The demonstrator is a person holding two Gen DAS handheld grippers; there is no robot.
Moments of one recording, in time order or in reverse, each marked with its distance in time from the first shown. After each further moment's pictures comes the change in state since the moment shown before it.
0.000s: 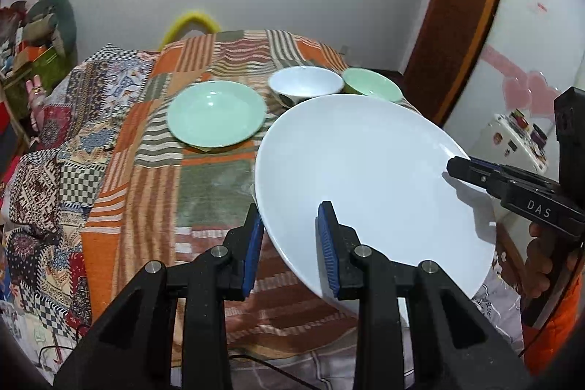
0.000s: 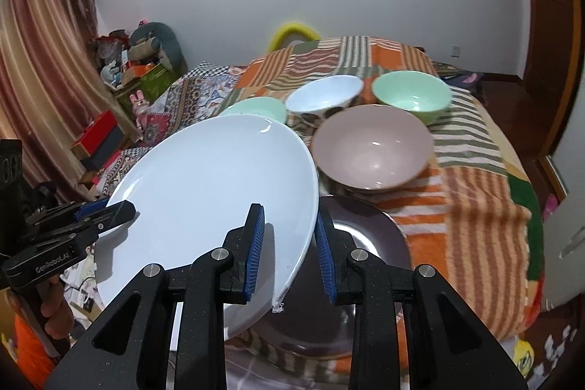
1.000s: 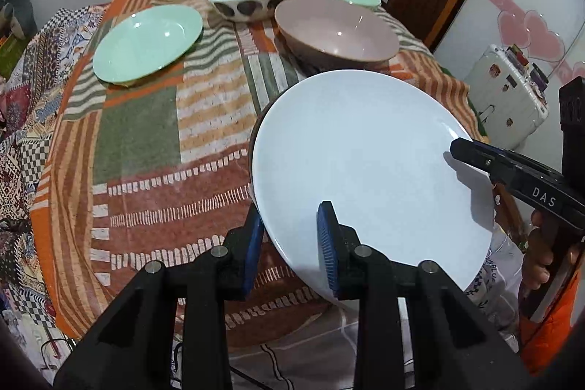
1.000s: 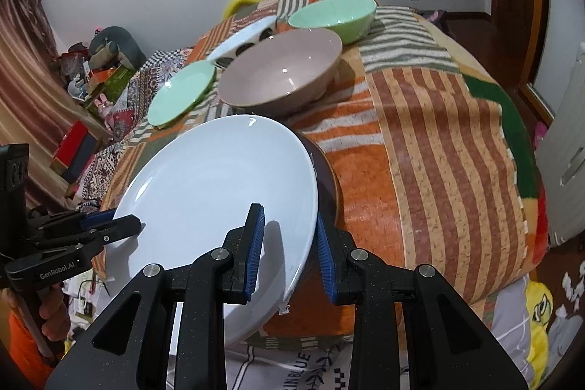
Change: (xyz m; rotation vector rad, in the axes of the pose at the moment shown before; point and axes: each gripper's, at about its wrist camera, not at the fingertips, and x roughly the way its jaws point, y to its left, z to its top) left arm 0.089 -0.051 -0.030 0.065 0.291 -0.049; right arm 0.013 -0.073 -0.058 0.183 0.122 -0.038
